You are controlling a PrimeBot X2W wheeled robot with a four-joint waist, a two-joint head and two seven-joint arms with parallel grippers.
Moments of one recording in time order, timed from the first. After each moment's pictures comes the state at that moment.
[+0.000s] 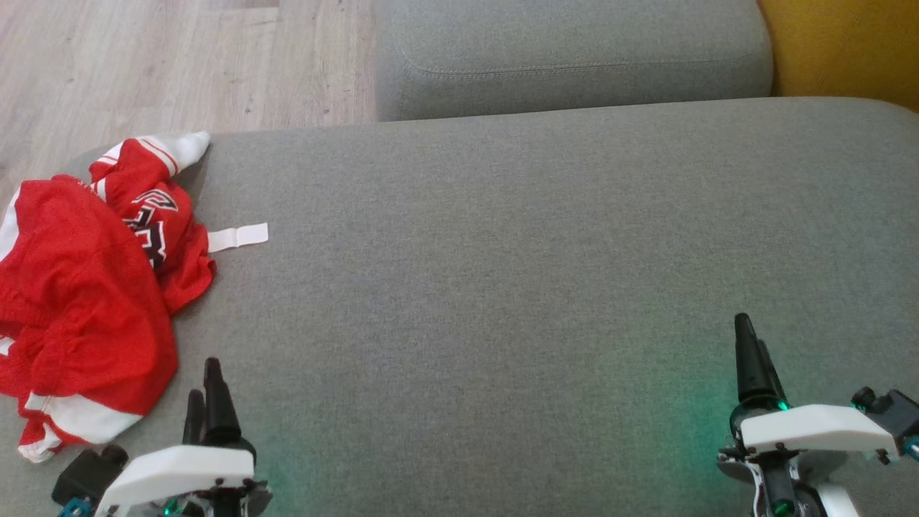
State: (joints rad) left arm 0.01 0.04 -0.03 0.25 -1.08 -0.03 -0.03; right arm -0.01 -0.04 0.01 0.31 1.04 0.12 -0.03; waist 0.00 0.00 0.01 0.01
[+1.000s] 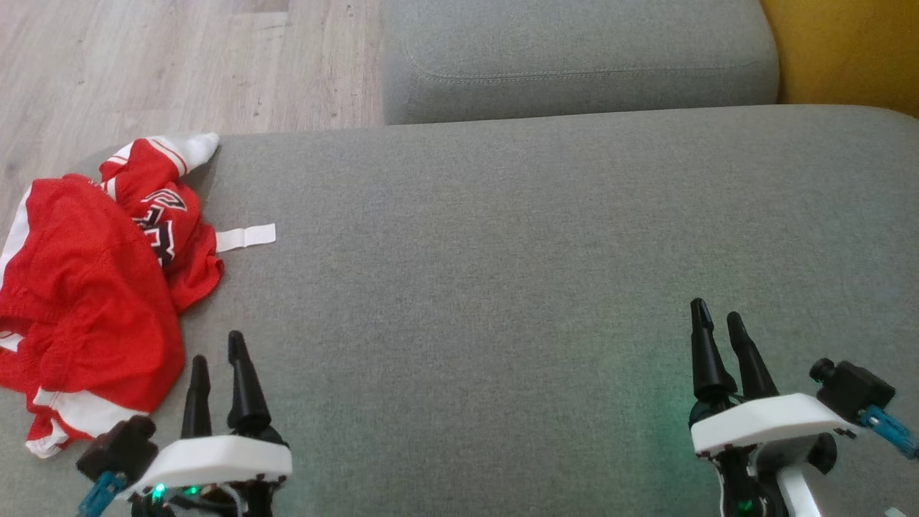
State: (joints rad) left arm 0.01 0.04 -0.09 0.19 -0.74 0.01 -0.12; right arm -0.03 -0.04 0.09 0.29 0.68 0.12 -0.11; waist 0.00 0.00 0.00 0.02
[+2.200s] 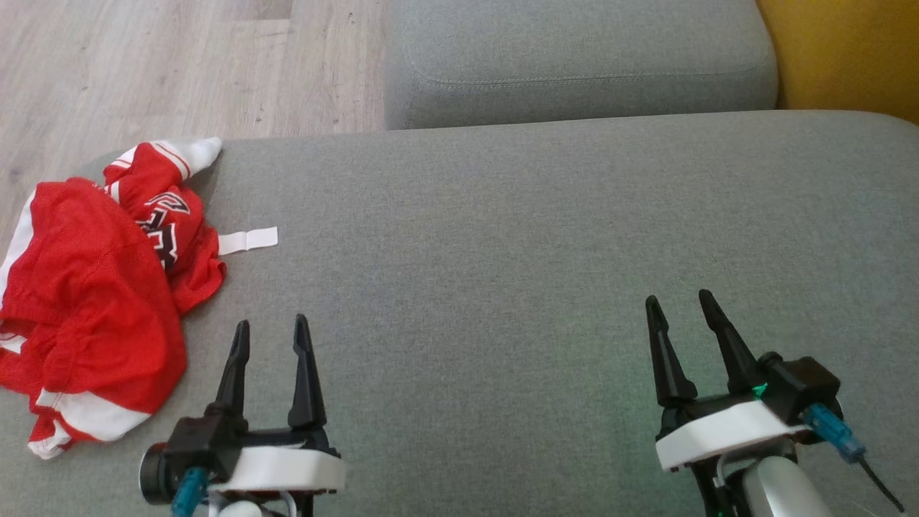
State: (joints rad) left arm 0.01 0.04 -0.20 0.14 -0.28 0.06 -0.22; right arm -0.03 -0.04 0.15 0.24 0.23 0.12 -0.21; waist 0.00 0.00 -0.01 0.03
